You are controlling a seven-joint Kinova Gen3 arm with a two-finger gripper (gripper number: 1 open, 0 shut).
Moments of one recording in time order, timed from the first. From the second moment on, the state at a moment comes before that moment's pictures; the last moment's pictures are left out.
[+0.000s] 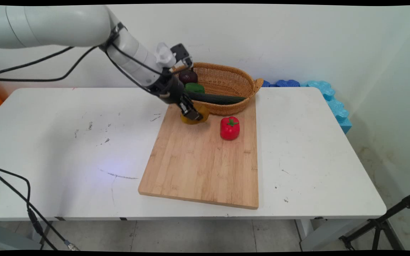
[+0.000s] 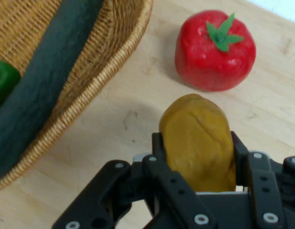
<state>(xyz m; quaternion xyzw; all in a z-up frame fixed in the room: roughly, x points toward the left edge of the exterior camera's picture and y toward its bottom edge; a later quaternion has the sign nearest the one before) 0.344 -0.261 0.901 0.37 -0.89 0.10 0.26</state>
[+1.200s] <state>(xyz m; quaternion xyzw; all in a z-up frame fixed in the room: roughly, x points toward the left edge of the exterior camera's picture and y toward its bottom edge) 0.330 -0.260 0.834 0.39 -0.88 0.11 0.25</state>
